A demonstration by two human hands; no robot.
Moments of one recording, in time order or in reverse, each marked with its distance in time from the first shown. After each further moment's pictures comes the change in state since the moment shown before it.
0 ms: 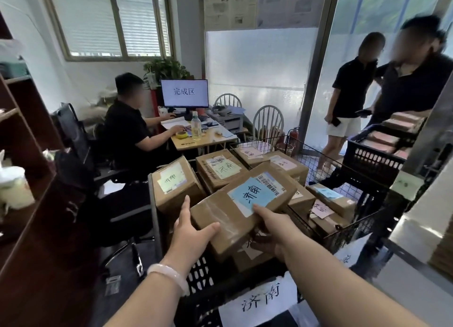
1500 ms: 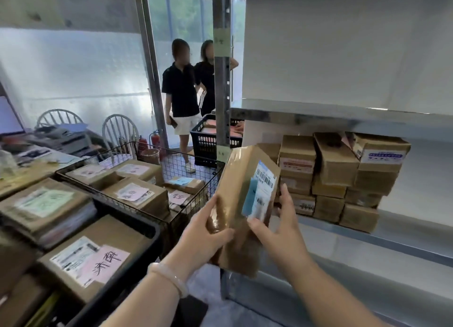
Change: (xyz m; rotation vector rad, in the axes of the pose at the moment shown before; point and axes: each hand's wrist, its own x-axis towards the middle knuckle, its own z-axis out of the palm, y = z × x) left_hand -0.103 0.071 0.241 -0.022 -0.921 0.290; right_hand -0.199 0.060 -0.235 -0.227 0.712 -0.721
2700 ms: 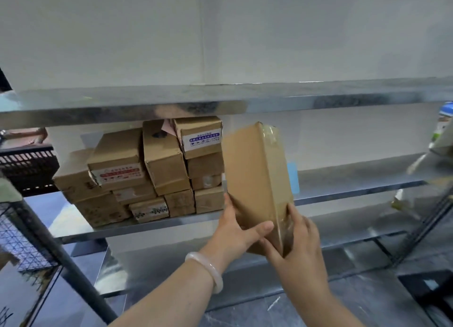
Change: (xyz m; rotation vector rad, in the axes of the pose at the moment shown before) left_hand 0.077 0.058 0.392 -0.016 -0.747 -0.046; right_hand -0.058 0.110 -0.301 -0.707 0.723 0.224
